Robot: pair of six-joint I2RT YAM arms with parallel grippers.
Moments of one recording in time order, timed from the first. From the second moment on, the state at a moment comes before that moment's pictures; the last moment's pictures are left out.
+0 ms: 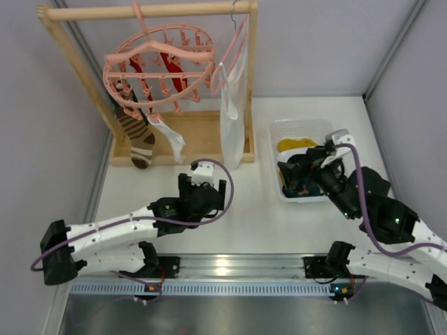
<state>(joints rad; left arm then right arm) -1.14 1.11 0.75 -0.34 -0.75 -0.55 1.02 0.64 1.04 -0.43 0.55 0.13</state>
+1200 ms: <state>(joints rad) -0.66 0.67 1.17 -0.92 -1.03 -0.58 1.01 2.09 1.58 0.39 -0.02 0.17</state>
